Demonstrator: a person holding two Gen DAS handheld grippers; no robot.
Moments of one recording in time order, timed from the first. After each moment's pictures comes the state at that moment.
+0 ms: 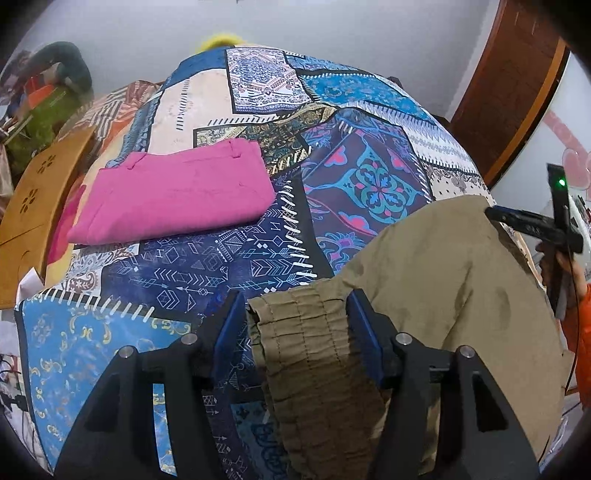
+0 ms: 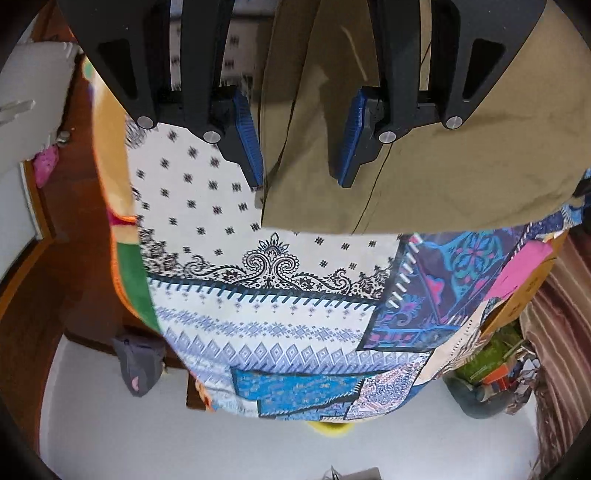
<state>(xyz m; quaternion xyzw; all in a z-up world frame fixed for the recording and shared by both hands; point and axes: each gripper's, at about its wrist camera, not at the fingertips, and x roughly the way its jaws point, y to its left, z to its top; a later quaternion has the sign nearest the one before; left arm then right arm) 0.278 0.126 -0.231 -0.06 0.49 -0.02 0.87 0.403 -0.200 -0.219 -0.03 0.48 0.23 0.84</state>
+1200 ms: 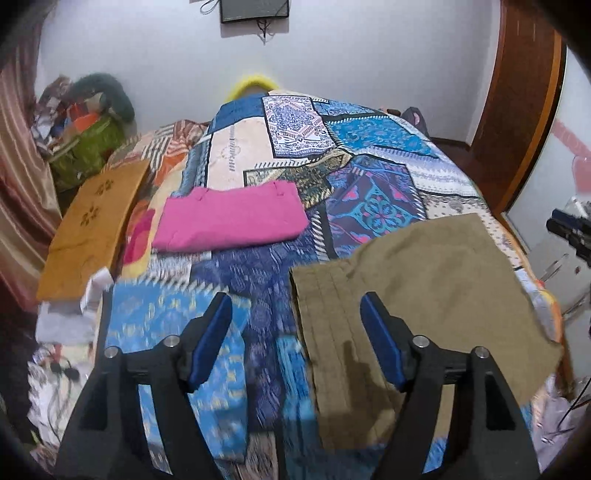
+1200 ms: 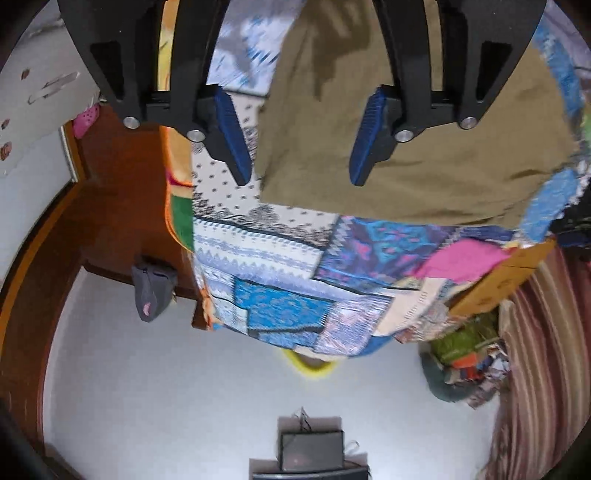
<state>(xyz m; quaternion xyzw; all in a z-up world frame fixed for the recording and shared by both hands) 0.183 0.125 -0.145 -0.03 0.43 0.05 0.90 0.261 -0.202 -0.093 -0.10 0.36 0.24 0.90</state>
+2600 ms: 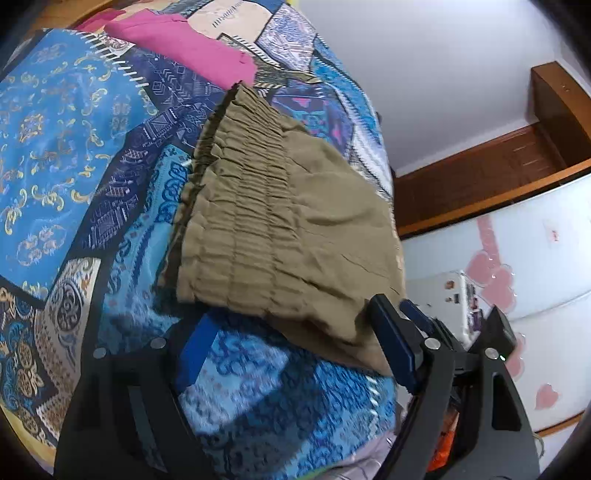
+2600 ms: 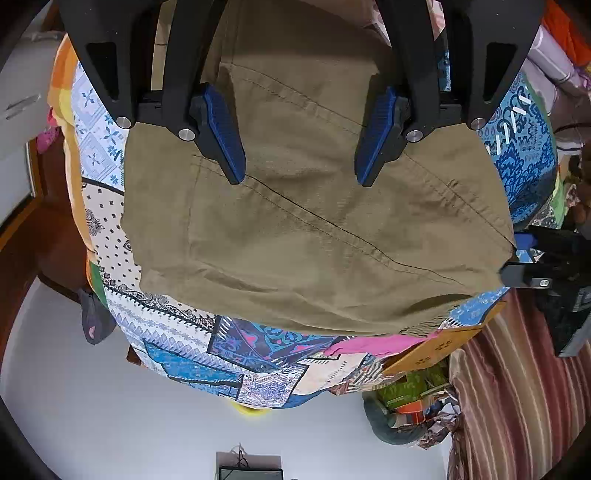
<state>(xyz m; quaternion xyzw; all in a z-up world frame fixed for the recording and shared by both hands) 0.141 0.116 -0.229 -0.38 0.48 -0.08 0.79 0.179 -0.143 -0.179 -0.11 0.42 0.31 0.85</state>
